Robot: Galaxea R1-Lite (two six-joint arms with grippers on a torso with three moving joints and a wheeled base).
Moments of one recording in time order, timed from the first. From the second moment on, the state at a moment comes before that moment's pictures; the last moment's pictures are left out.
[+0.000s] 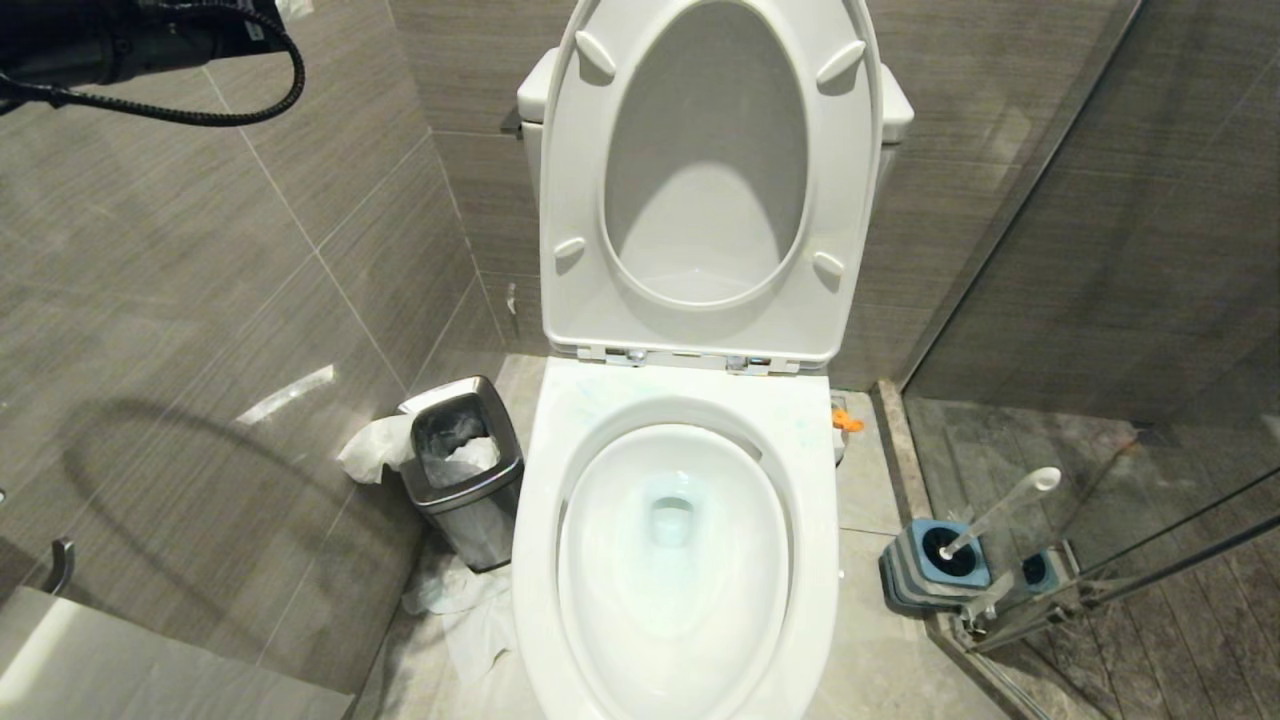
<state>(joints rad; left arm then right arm) -0.12 1.75 -1.96 0.07 -0.17 -0.02 0.01 0.00 0.00 0.00 -0.01 0.05</state>
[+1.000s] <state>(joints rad) -0.15 1.75 -1.94 0.07 -0.15 -0.02 0.01 0.00 0.00 0.00 -0.01 0.06</state>
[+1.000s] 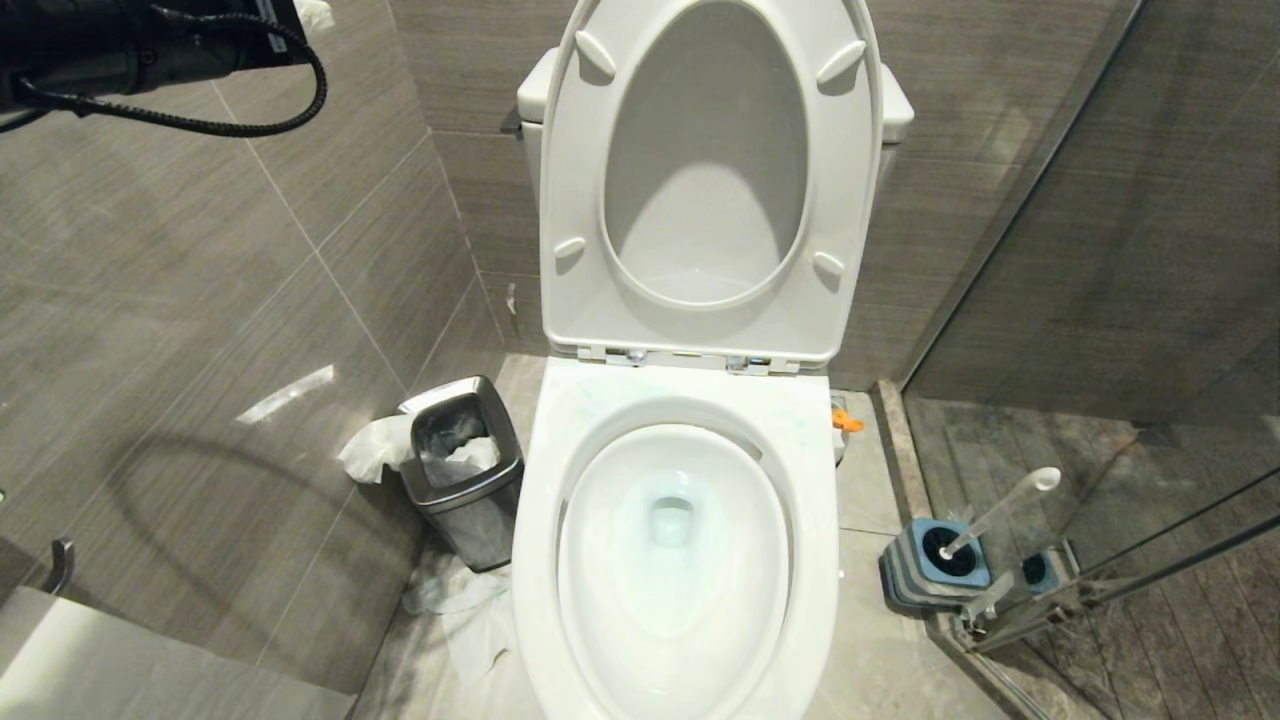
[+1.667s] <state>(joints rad) -0.17 1.75 -1.94 0.09 -0.15 -0.01 0.01 0.00 0.00 0.00 -0.01 0.06</state>
